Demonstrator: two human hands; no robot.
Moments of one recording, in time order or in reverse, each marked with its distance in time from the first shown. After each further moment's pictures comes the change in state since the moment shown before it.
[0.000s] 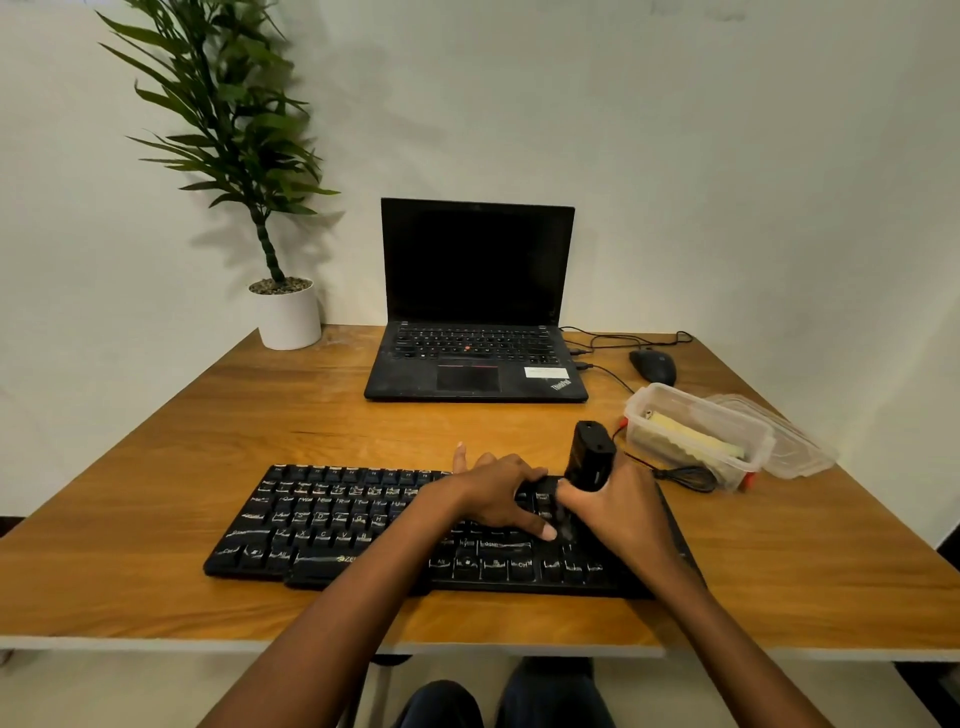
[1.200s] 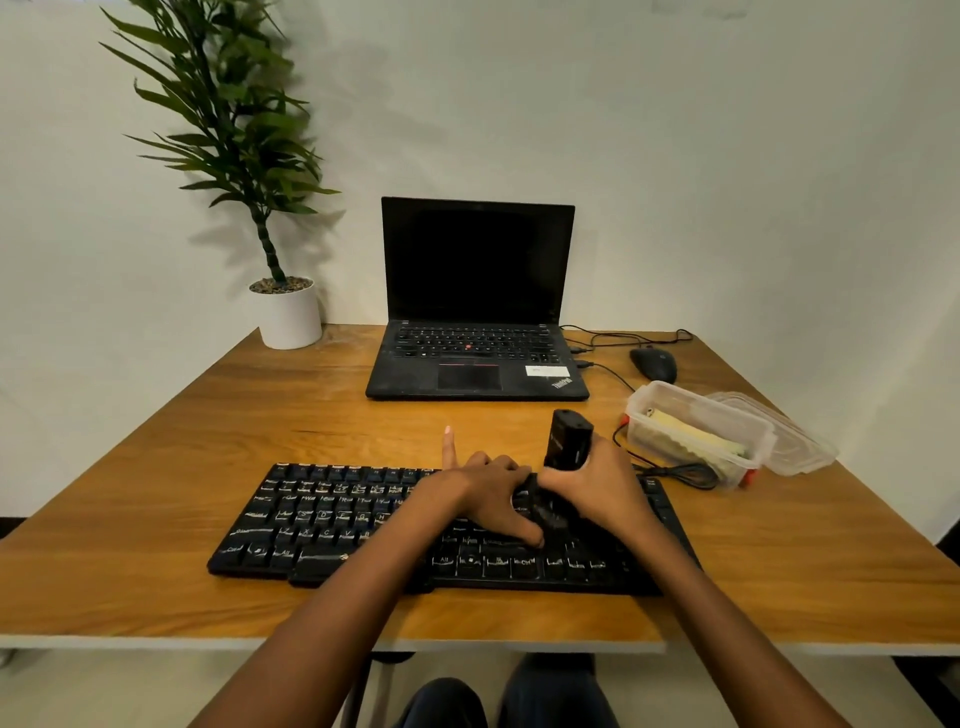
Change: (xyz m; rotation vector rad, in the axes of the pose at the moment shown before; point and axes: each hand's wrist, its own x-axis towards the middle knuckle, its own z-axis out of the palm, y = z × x) left_hand -0.015 0.004 -0.010 0.232 -0.080 -0.073; right_hand 0.014 -0.018 0.007 0.036 -0.118 0.049
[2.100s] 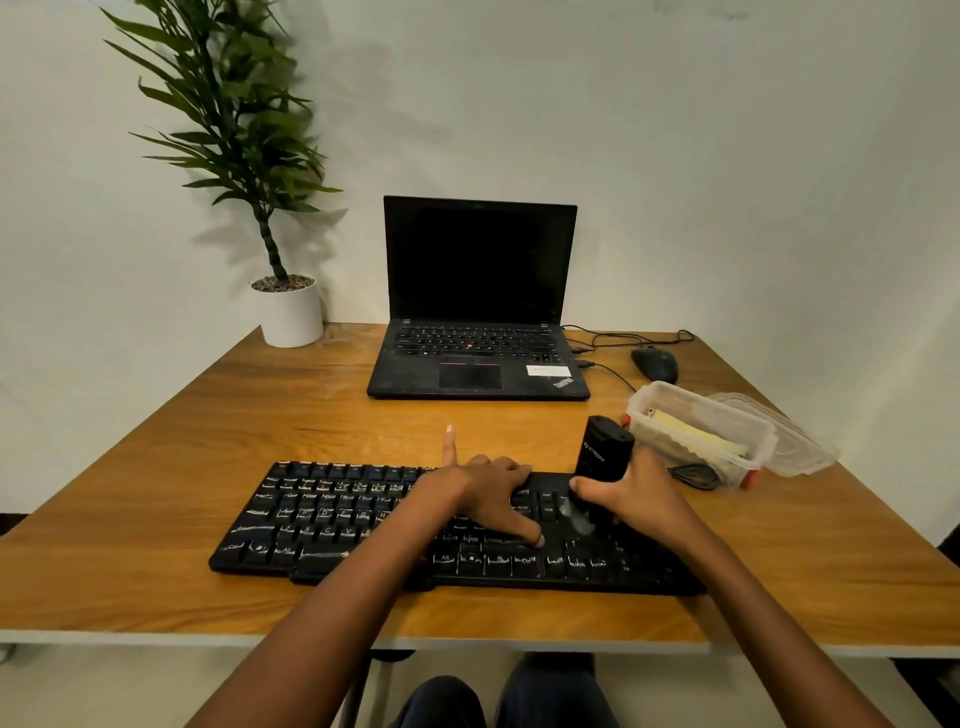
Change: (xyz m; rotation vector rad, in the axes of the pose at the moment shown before) left_hand -0.001 -0.001 -0.002 -0.015 -0.042 -0.006; right_hand -0.005 0.023 -0.028 0.029 -0.081 -0.045
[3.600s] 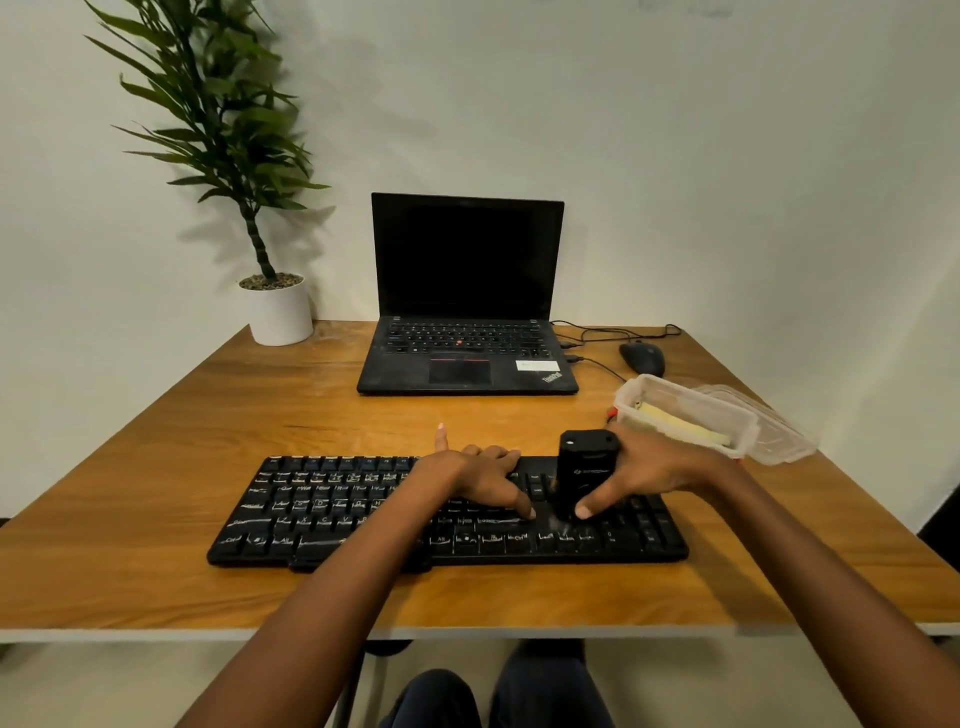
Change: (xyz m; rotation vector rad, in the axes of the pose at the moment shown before) left_hand 0.010 0.002 -0.004 -0.073 -0.060 -0.072; right_hand 0.008 -0.029 -0.049 -0.255 -0.600 0.031
